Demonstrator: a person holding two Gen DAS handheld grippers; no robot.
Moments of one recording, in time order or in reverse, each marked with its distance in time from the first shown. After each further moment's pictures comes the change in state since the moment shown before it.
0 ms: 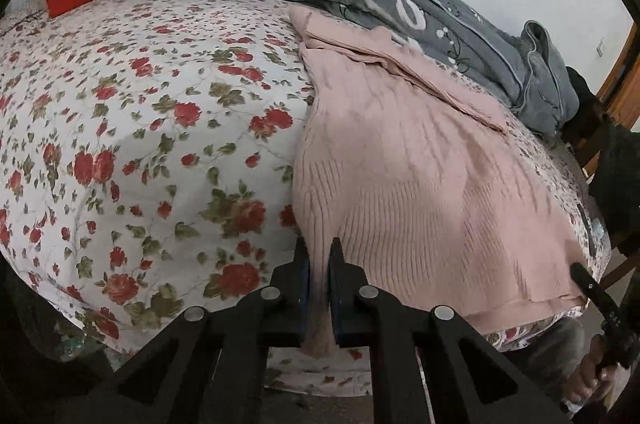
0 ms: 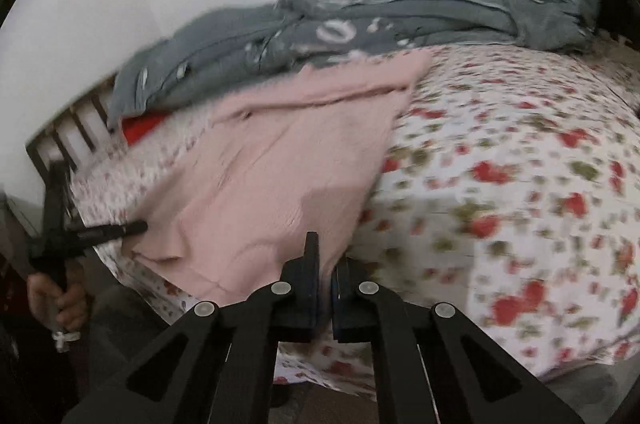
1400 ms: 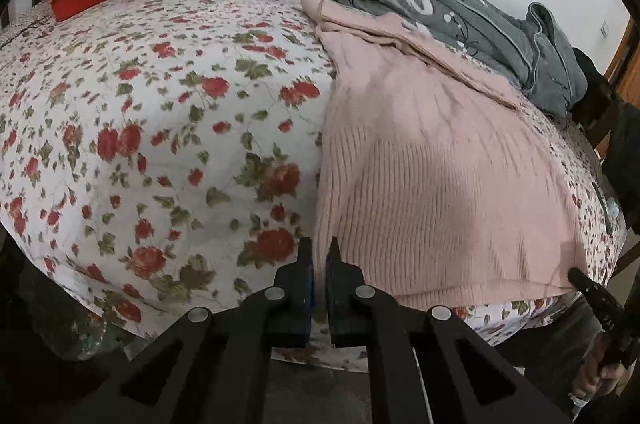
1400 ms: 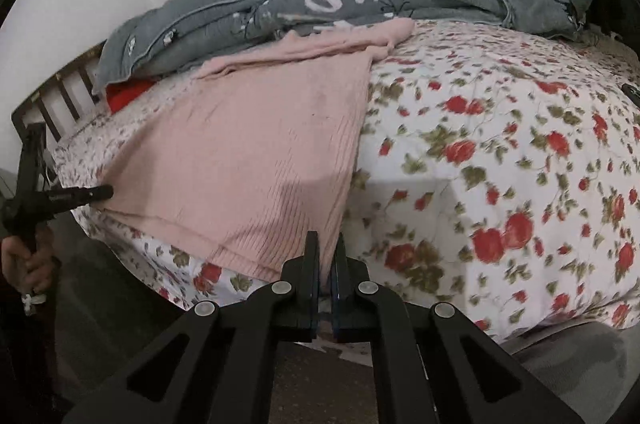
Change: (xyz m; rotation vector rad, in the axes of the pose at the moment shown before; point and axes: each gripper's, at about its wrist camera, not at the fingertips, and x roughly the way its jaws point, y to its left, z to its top) left arm 0.003 0.007 -0.017 0.045 0.020 0.062; right arm 0.012 0.006 -0.040 -0.076 0.062 -0.086
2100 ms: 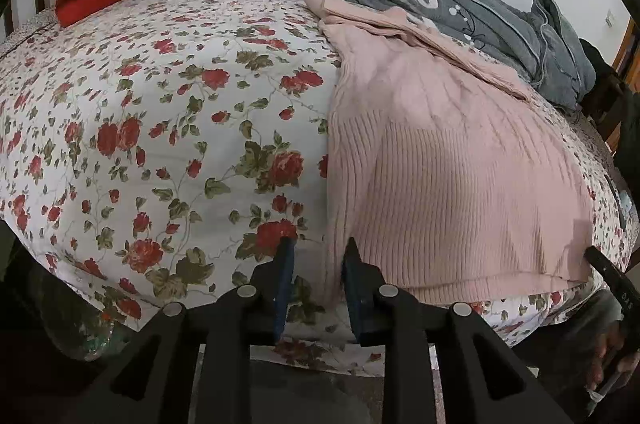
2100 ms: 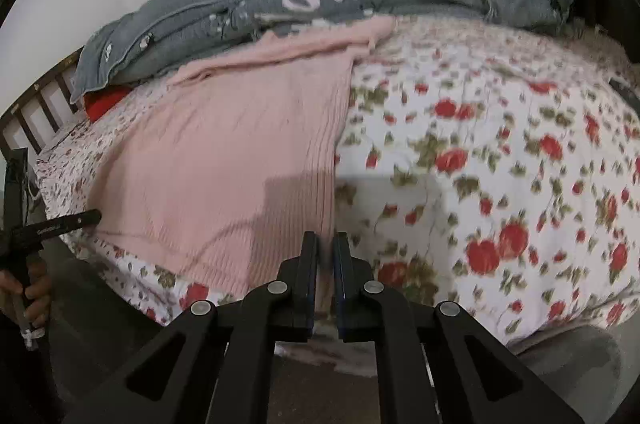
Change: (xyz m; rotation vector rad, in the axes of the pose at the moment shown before) left arm 0.006 -0.004 -0.006 0.017 -0.013 0.048; right arm 0.013 0.000 0.013 0.025 -0.025 -0.080
